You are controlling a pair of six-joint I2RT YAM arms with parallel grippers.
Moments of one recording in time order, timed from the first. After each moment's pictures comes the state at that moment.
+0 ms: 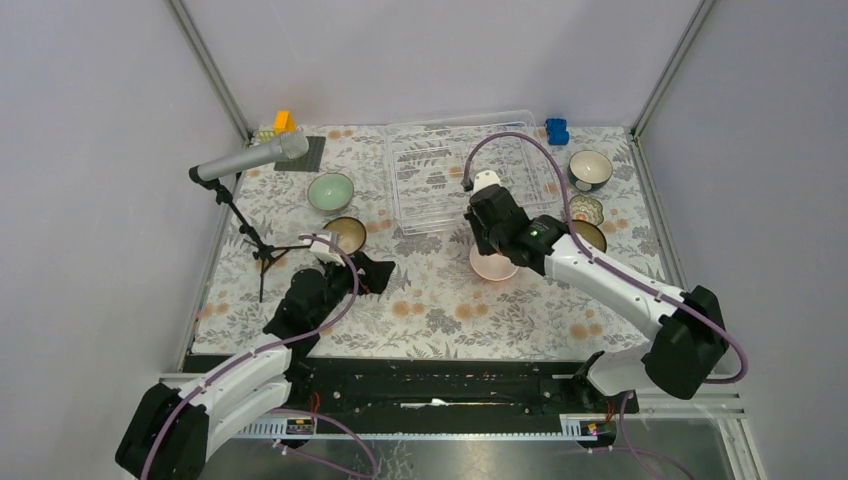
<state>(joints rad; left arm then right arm) -0.50 0.78 0.15 0.48 0.01 -0.52 0.75 1.39 1.14 -0.54 0.33 0.21</state>
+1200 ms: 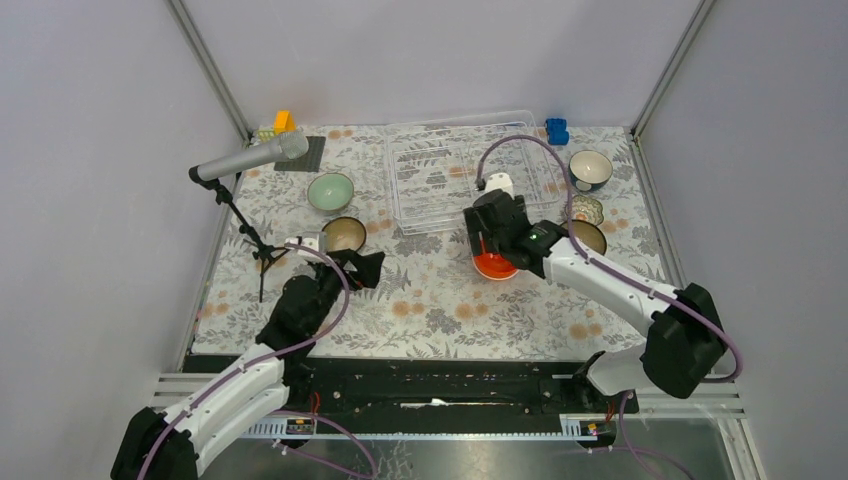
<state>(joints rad) -0.54 0.66 0.15 0.46 -0.09 -0.45 0.74 1.42 1.06 -0.48 0.43 0.27</state>
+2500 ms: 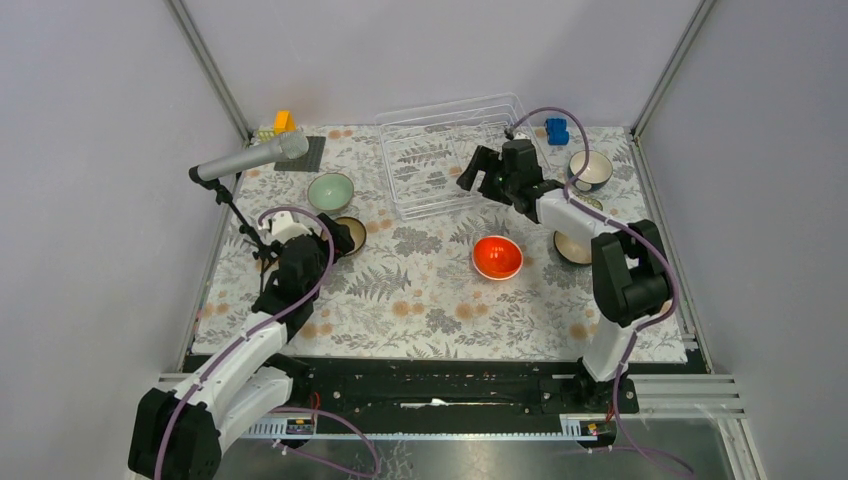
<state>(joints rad) -0.36 0.86 0.41 0.12 -0.40 -0.66 0.38 1.81 1.26 -0.03 -0.08 0.65</state>
